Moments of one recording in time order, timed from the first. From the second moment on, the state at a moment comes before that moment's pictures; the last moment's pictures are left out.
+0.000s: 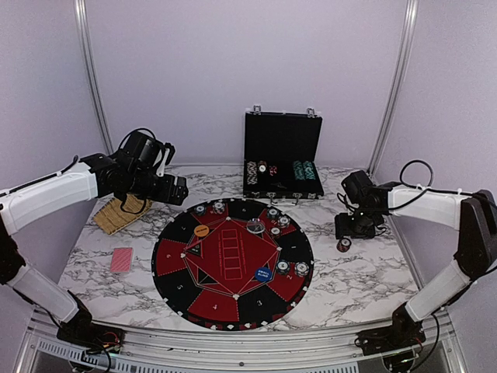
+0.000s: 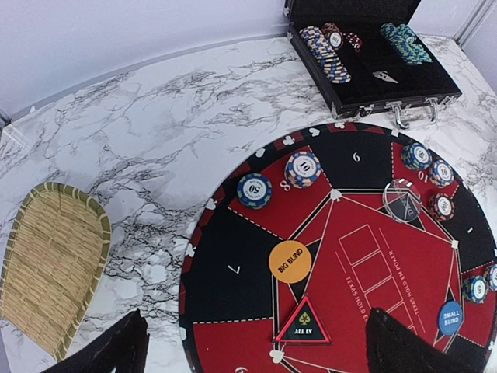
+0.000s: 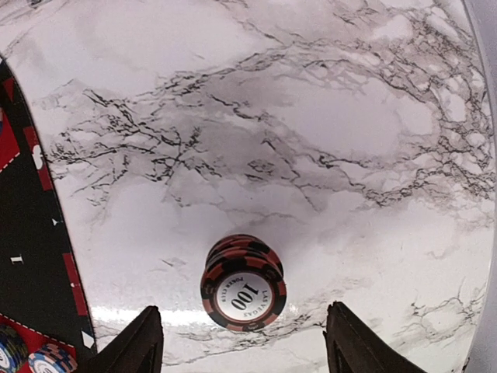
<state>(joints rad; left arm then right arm) -0.60 1.44 1.22 -0.57 -0.19 -0.26 0.37 1.49 0.96 -0.66 0.19 0.39</state>
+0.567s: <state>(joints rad) -0.60 1.45 1.22 -0.57 -0.19 -0.26 0.32 1.58 0.91 -0.58 0.15 0.36</state>
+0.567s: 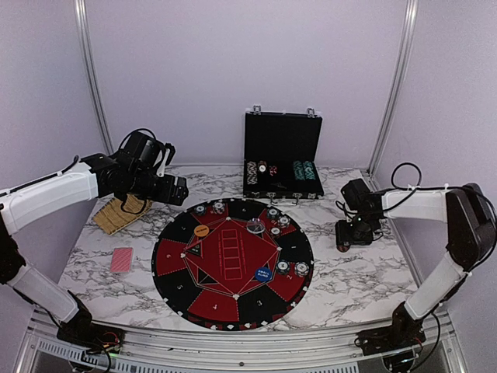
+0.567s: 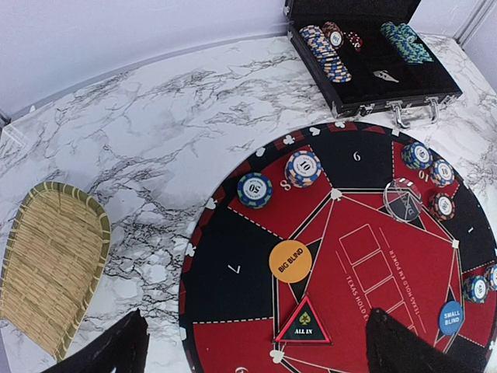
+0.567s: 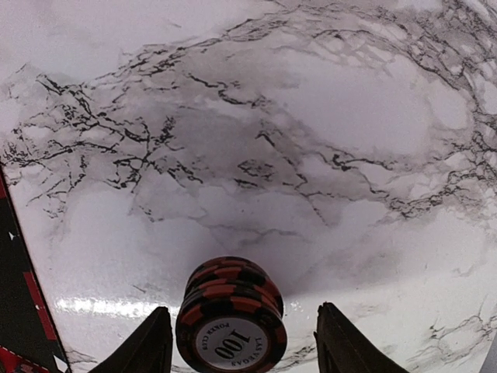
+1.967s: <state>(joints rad) -0.60 1.45 1.22 -0.57 -0.19 -0.26 0.32 1.61 0.92 -0.58 0.14 0.35</state>
